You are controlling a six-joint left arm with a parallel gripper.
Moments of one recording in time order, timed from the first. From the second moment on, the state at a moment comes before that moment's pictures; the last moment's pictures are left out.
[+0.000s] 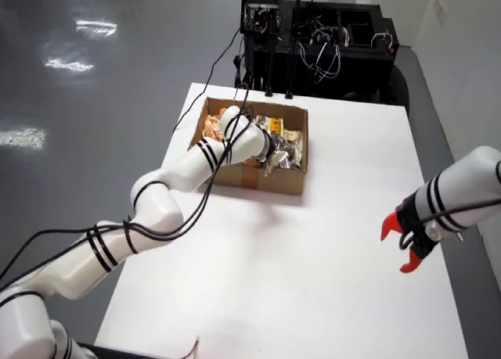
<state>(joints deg) -42.5 80.9 -1.7 13.6 59.2 0.7</state>
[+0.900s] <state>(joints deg) -38.1 83.5 -13.4 15.3 54.9 -1.5</state>
